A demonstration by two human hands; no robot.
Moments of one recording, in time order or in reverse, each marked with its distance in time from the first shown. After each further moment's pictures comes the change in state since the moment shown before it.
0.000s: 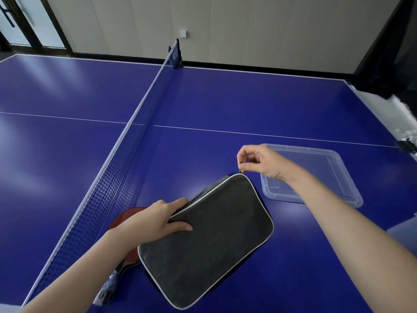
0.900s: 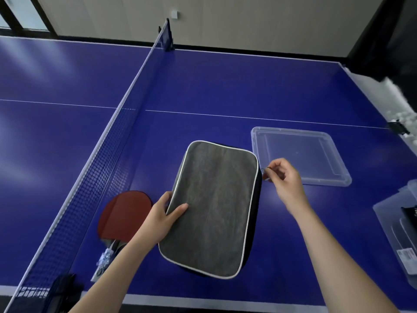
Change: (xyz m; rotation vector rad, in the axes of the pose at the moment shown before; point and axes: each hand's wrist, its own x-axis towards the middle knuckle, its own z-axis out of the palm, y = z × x) left_hand -0.012 -0.007 0.085 -0.732 0.420 -0.335; right_hand -0.091 0.074 0.052 0.238 0.713 0.134
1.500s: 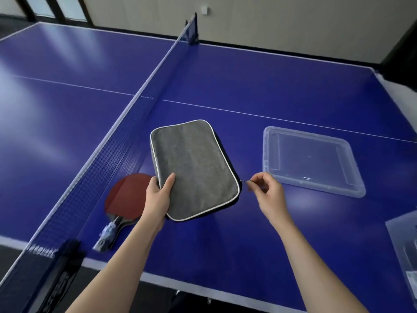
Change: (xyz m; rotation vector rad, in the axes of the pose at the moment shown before) left_hand 0.005 0.000 0.030 -0.333 0.574 -0.187; right_hand -0.035 0.016 0.025 -0.059 -0.132 -0.011
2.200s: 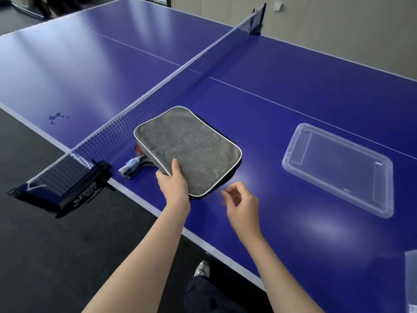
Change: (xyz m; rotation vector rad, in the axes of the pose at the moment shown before) left_hand -0.125 -0.041 0.034 -0.328 0.615 -0.114; right_hand -0.117 0.019 0.013 -0.100 -0.250 -0.244
